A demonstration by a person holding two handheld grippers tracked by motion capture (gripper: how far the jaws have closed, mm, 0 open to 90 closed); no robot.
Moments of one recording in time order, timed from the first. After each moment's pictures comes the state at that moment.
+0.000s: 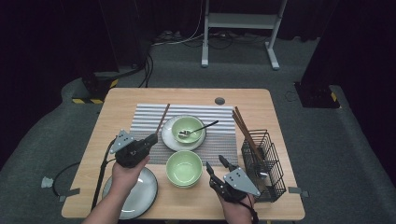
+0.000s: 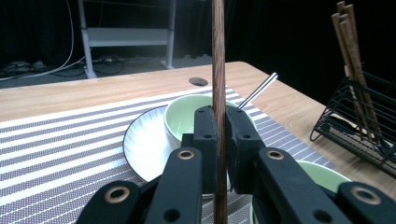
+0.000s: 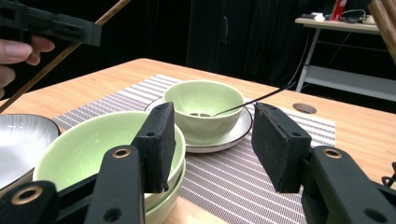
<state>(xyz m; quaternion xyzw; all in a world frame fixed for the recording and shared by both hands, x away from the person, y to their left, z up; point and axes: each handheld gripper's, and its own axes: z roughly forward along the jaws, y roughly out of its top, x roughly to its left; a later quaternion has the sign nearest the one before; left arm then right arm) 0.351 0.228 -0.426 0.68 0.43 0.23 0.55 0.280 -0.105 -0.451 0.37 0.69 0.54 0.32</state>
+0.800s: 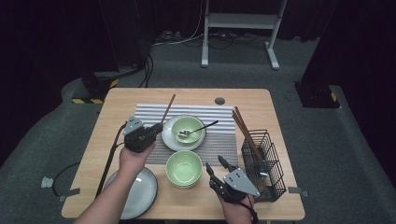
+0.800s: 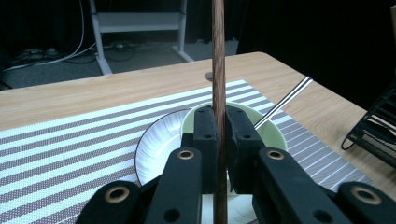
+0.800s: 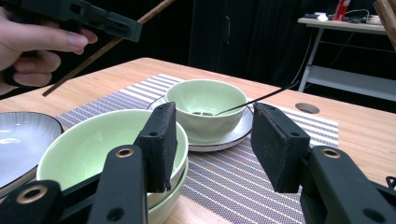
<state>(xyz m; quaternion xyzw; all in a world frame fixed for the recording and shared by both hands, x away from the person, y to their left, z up) 0.397 0.213 -0.419 0.69 0.45 0.23 0.51 0.280 -0.105 -0.452 0.36 0.69 0.54 0.32</state>
